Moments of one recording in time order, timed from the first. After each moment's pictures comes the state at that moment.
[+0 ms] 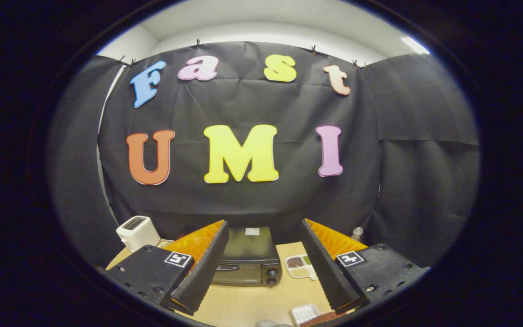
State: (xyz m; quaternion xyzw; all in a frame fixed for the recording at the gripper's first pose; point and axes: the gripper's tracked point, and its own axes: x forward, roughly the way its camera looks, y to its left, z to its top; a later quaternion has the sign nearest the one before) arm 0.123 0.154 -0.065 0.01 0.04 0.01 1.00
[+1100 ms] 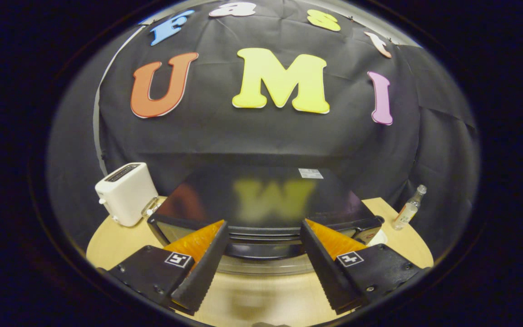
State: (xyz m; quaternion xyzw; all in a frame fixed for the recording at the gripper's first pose) arm 0.245 0.258 -0.250 -0.04 0.16 0.02 0.99
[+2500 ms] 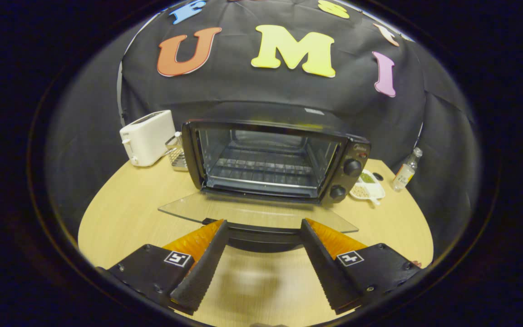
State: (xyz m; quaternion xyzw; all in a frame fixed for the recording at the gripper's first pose) arm 0.102 0.240 -0.357 -0.05 0.29 0.05 0.95
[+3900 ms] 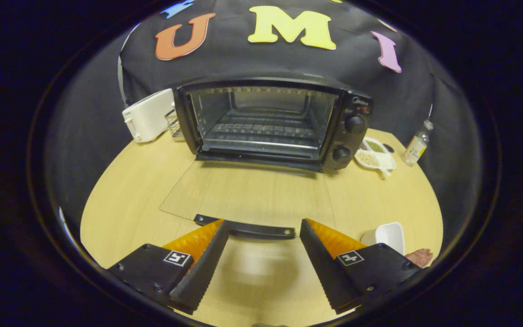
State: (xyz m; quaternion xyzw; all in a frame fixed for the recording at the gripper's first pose) arm 0.092 0.184 -0.377 -0.06 0.33 0.08 0.94
